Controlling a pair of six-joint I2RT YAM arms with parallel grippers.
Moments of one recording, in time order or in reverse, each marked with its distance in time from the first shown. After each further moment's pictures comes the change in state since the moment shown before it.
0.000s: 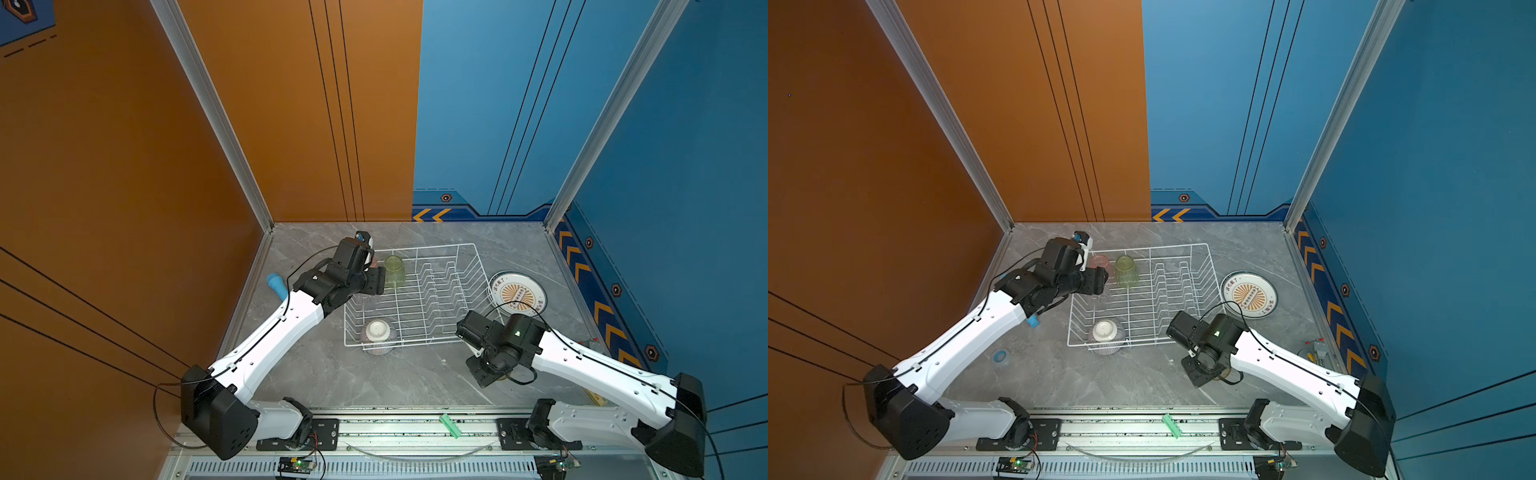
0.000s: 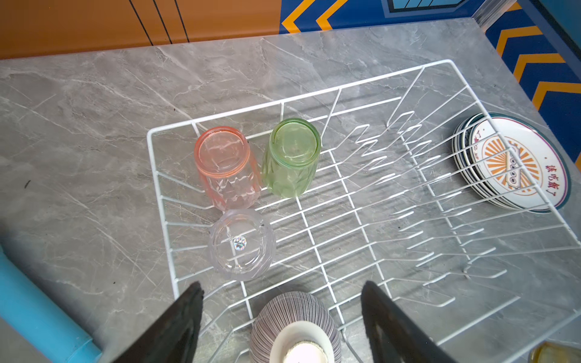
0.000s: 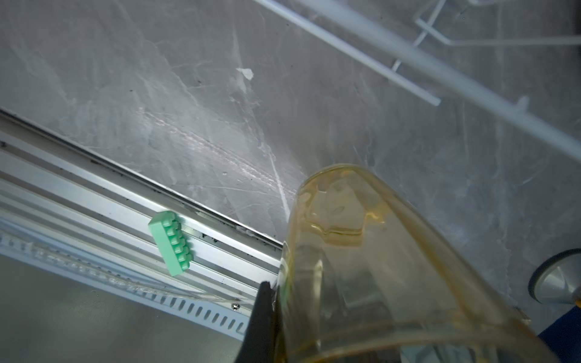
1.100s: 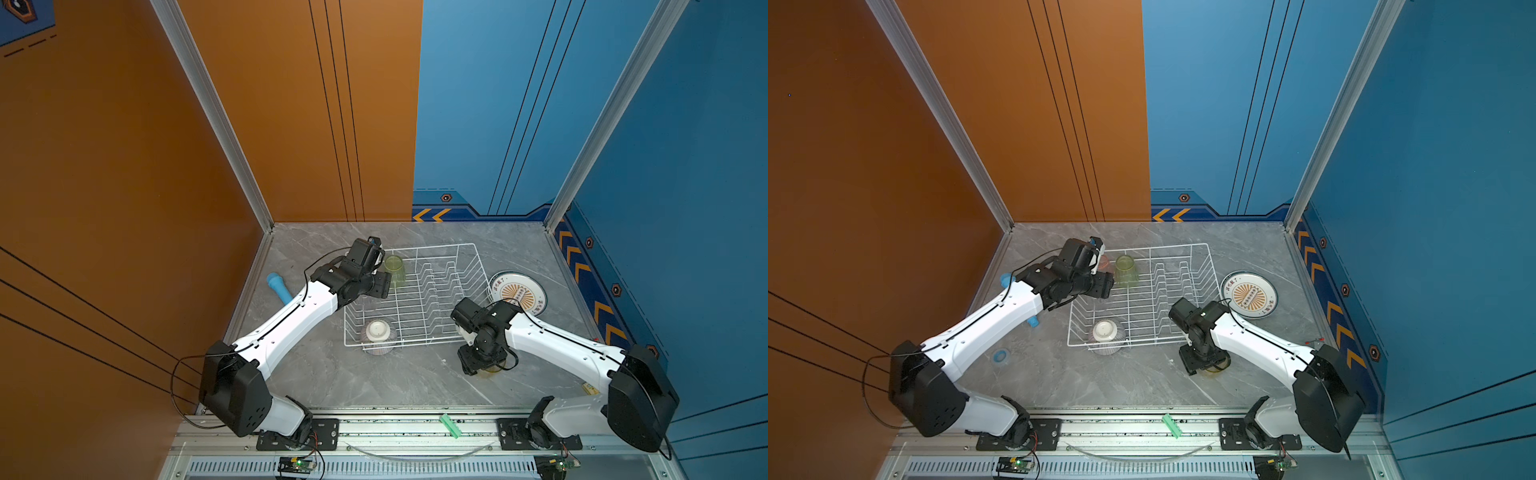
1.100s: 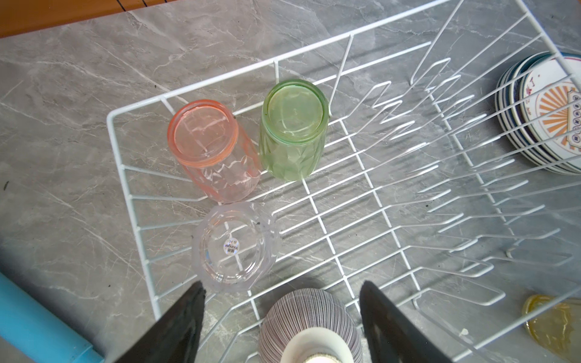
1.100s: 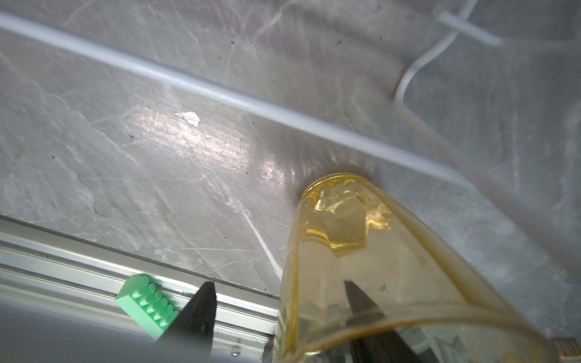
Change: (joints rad) left arm -0.014 0.129 0.029 -0.015 0.001 0.069; right arm -0.155 0.162 -0.041 0.150 -0.066 -0.074
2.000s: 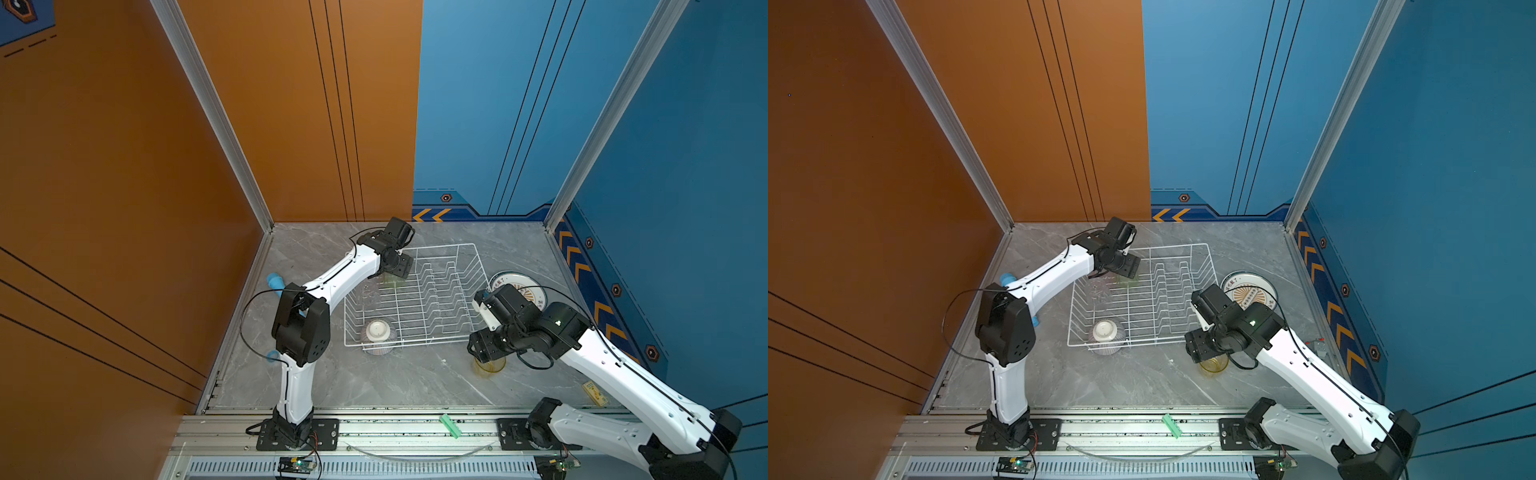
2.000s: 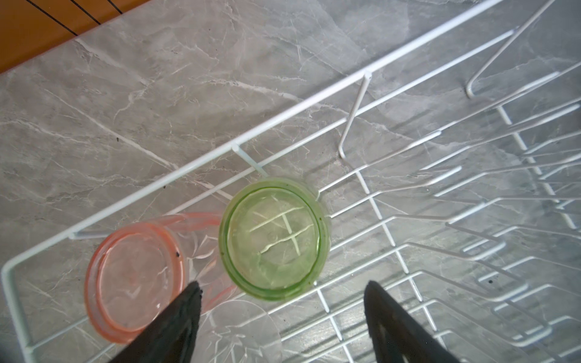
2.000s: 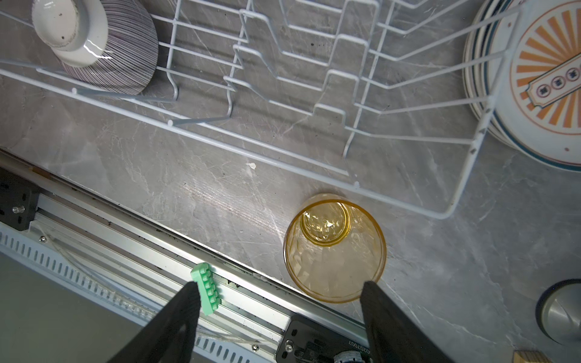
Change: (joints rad) left arm 0.004 0.545 0.523 -0.132 -0.053 0.086; right arm -0.023 -0.298 0.176 -0.109 0.027 -0.005
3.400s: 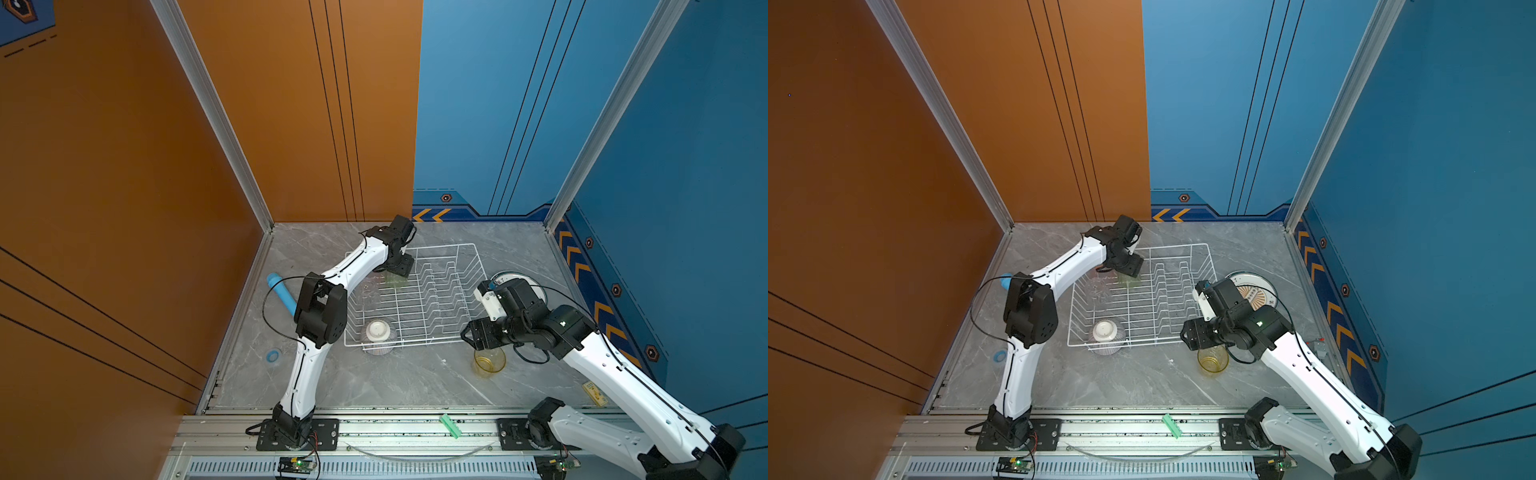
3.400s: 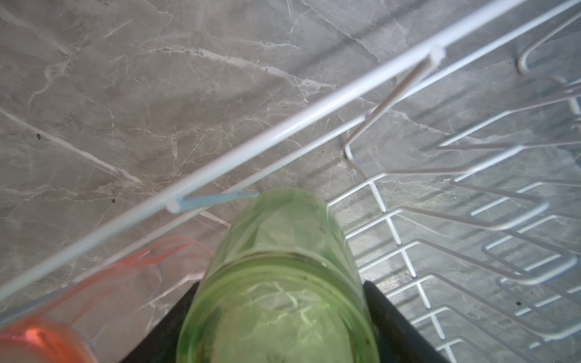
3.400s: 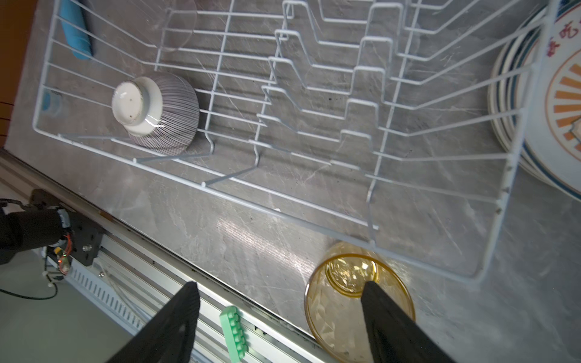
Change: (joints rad) left arm 0.038 0.213 0.220 -0.132 0.104 0.019; right arm -0.141 -0.054 -0.101 0.258 -0.171 0.002
